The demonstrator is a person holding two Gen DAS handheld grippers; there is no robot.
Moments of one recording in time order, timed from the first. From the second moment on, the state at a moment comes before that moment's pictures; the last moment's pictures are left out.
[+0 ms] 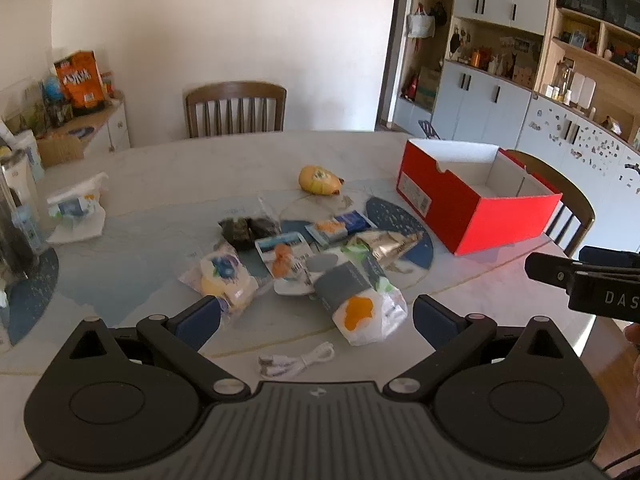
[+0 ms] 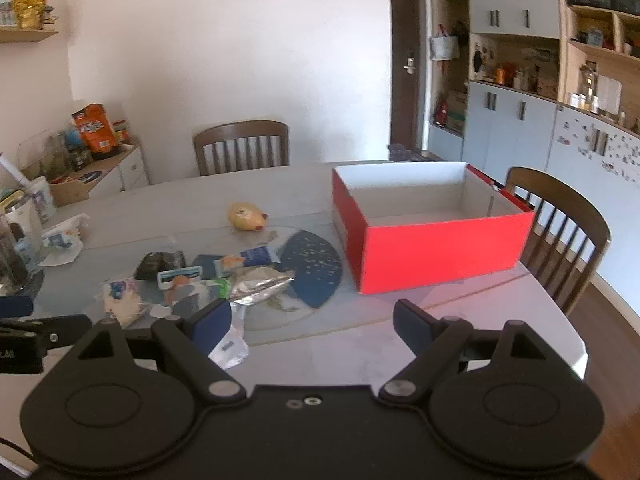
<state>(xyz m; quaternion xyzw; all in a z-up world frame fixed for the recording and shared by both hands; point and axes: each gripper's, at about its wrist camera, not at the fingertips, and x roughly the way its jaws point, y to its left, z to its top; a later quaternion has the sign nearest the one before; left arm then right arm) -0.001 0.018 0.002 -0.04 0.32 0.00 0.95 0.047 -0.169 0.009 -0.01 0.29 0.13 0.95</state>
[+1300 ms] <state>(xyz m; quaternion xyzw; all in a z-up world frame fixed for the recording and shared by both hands) 0.053 0.053 -0.104 0.02 0.35 -0.14 0.93 0.119 -0.064 -0.056 -0.06 0.36 0.21 0.91</state>
